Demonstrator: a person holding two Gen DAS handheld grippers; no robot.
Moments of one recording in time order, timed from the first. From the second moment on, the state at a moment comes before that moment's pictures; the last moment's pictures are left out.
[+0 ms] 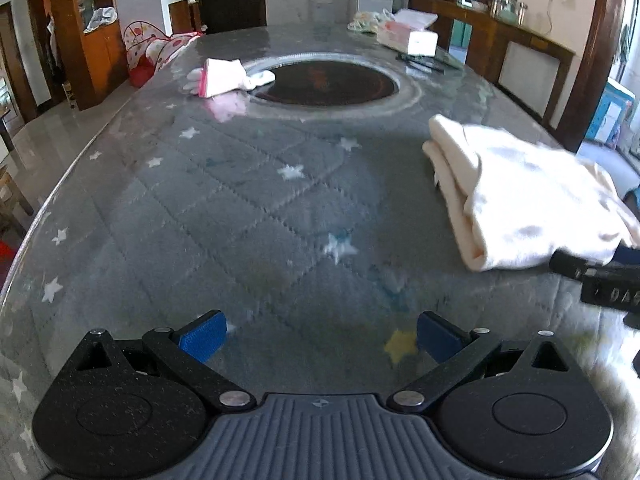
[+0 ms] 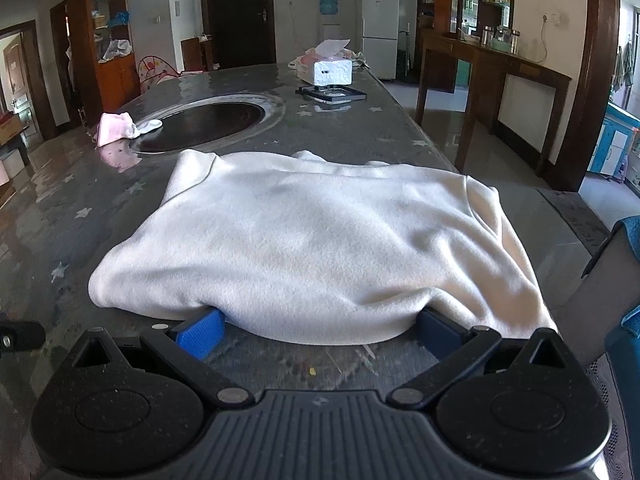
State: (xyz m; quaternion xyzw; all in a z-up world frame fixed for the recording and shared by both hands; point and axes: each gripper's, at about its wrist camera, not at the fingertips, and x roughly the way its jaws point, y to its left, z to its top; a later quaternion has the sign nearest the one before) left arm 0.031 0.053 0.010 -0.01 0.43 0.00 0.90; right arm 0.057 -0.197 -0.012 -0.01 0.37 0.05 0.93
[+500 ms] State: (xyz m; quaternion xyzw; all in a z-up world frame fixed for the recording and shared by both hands) left arm 0.061 0.009 0.032 0.00 0.41 -0.05 0.91; right arm 0.048 -0.209 0.017 -0.04 0.34 0.09 0.94
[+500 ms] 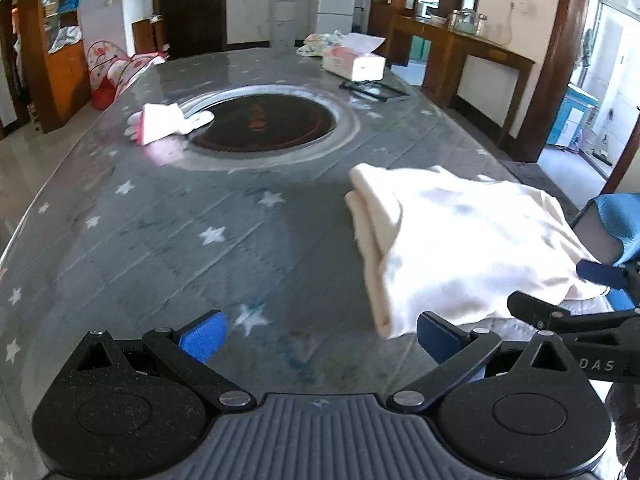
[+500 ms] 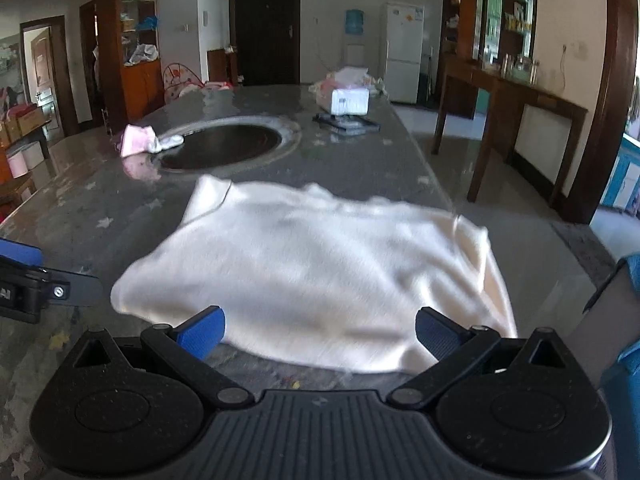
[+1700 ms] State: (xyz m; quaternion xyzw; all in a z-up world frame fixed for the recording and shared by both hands) left arm 0.197 -0.048 0.032 0.08 0.39 -0.12 0.91; right arm 0.199 -0.272 0.006 -0.04 0.38 0.13 0.91
